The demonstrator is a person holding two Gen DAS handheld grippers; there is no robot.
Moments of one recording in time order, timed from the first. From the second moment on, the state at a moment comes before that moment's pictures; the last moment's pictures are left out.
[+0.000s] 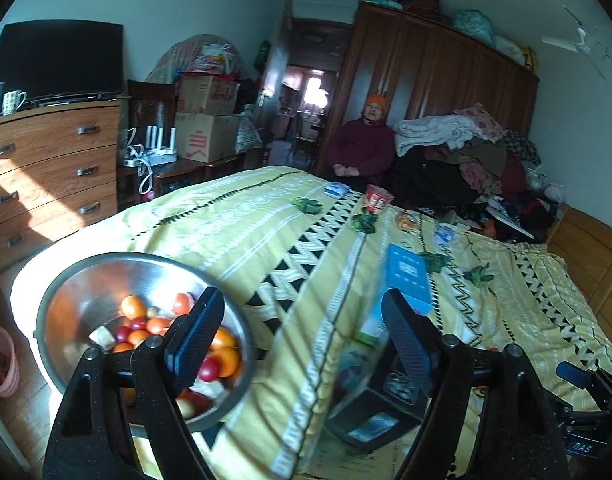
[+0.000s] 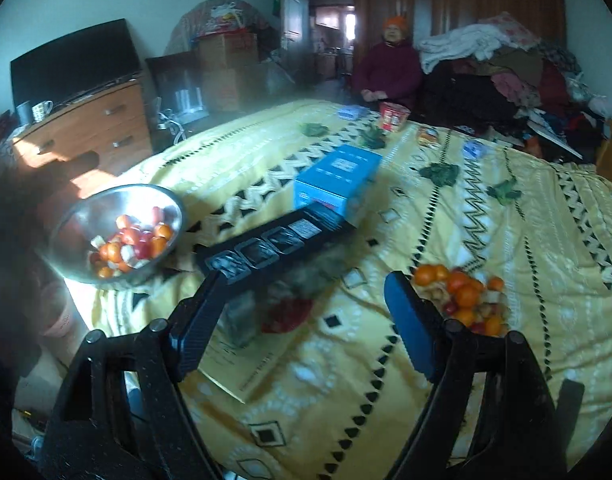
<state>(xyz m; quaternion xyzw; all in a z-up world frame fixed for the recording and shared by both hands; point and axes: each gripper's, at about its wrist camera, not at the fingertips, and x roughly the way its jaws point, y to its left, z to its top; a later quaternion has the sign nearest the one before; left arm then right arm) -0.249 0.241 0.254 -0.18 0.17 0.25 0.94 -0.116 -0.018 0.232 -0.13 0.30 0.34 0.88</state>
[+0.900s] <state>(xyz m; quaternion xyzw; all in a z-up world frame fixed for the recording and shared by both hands) -0.081 0.031 0.208 -0.08 0.29 0.08 0.95 -0.028 -0.179 0.170 -0.08 0.38 0.19 0.90</state>
